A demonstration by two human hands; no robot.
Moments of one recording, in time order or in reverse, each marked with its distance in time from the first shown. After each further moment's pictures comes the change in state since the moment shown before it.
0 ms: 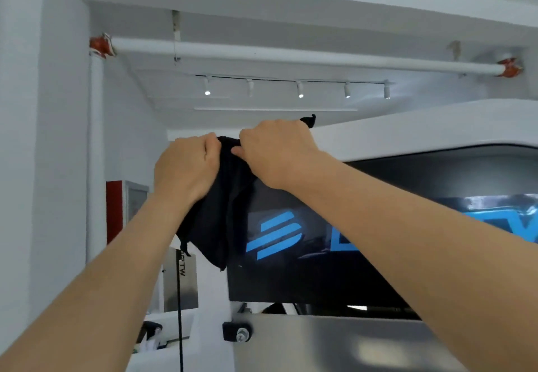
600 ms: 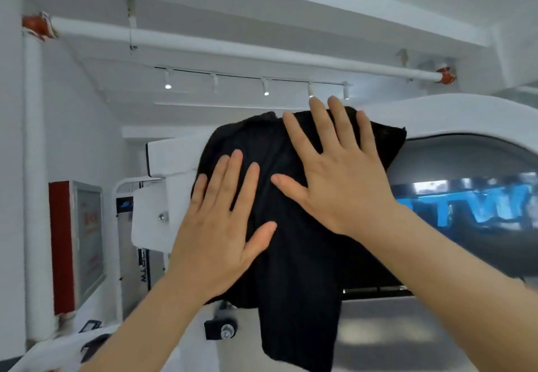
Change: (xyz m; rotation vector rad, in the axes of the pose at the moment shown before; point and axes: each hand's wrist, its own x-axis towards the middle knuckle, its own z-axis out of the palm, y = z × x) left_hand -0.104 0.015 0.029 0.039 -0.154 0.543; right_hand -0.097 0.039 0.023 -0.100 0.043 0.280
